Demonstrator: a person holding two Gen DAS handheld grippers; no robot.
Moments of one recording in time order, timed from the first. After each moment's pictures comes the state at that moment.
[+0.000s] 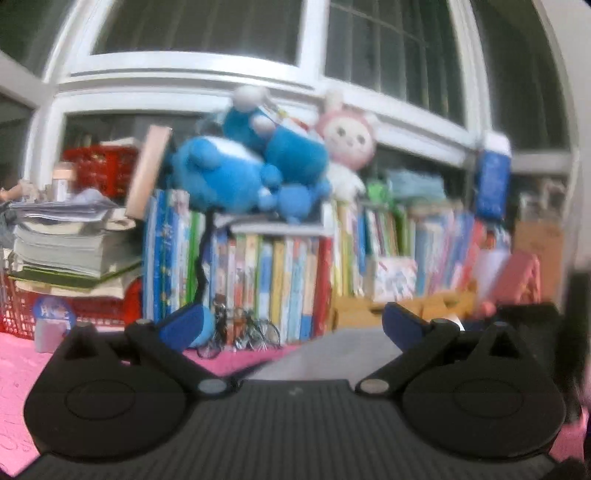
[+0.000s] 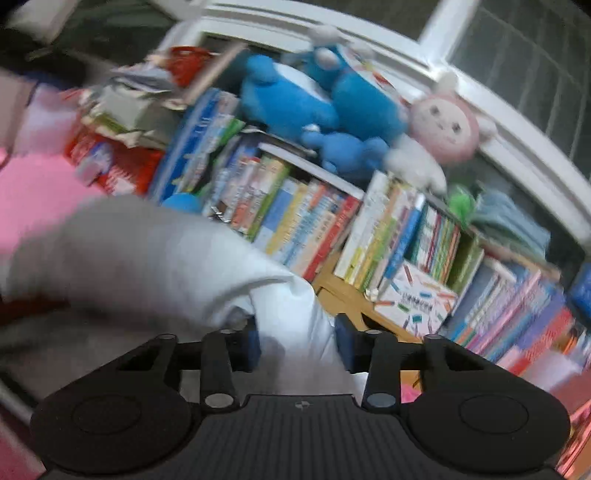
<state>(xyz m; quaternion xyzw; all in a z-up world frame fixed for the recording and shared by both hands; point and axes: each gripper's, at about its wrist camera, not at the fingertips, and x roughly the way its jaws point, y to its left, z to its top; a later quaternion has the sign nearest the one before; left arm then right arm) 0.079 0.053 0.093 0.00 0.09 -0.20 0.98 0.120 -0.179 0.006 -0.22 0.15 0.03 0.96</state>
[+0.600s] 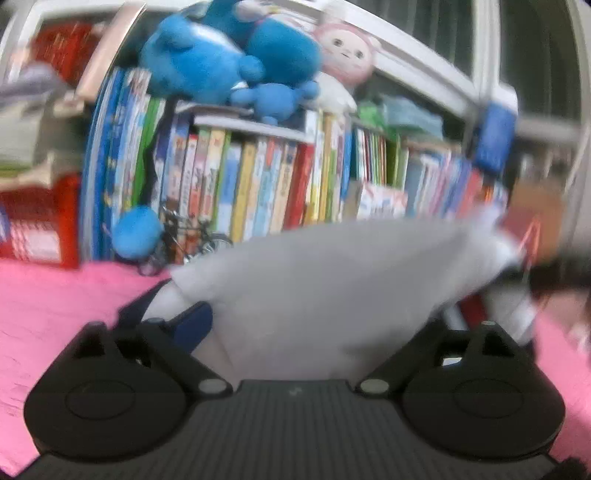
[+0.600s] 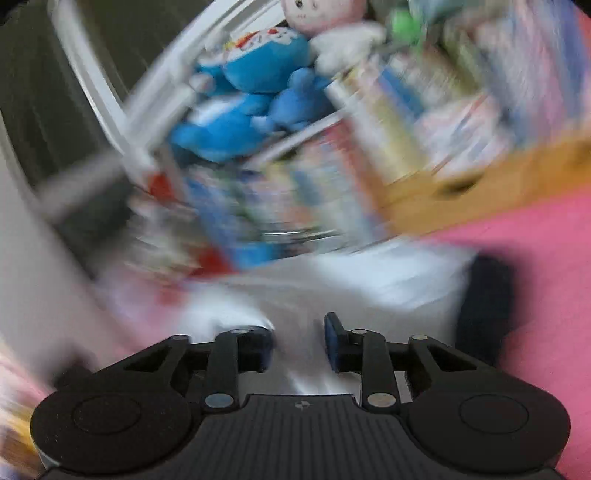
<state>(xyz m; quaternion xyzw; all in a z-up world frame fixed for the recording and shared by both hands) 0.149 0.029 0.030 -0.08 0.18 -0.22 0.95 0.113 -0.283 0.029 0.15 0.22 0.13 0.96</state>
